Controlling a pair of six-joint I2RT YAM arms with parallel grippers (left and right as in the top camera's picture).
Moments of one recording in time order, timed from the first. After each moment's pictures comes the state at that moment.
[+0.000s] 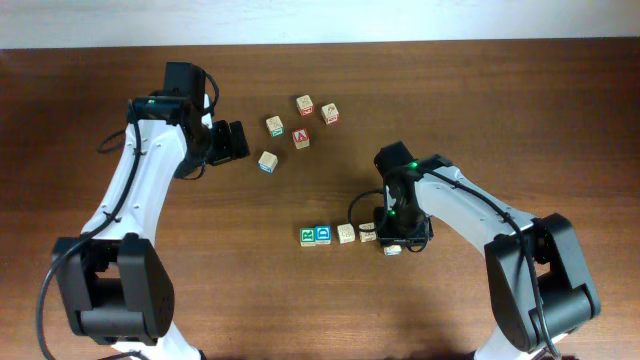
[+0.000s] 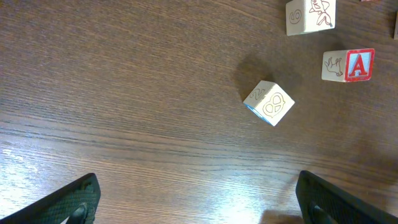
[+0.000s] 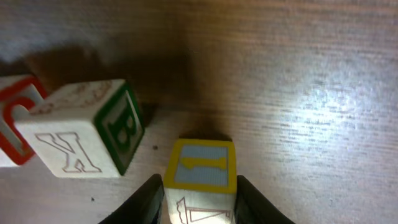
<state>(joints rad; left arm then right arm) -0.06 1.84 1.55 -1.01 0.07 -0.33 0.39 1.83 1.12 -0.95 -0.15 0.35</state>
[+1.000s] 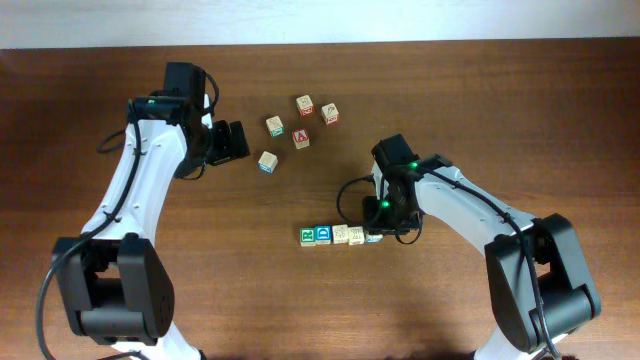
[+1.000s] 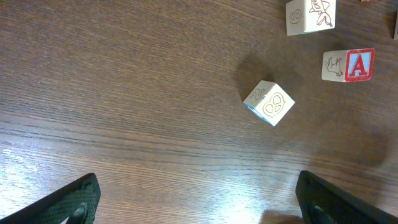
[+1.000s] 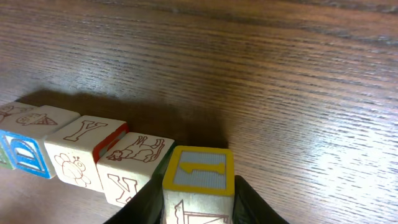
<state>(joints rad) -0.06 1.84 1.55 -1.01 0.07 -0.33 0.39 1.82 1.12 -0.79 -0.29 0.32</state>
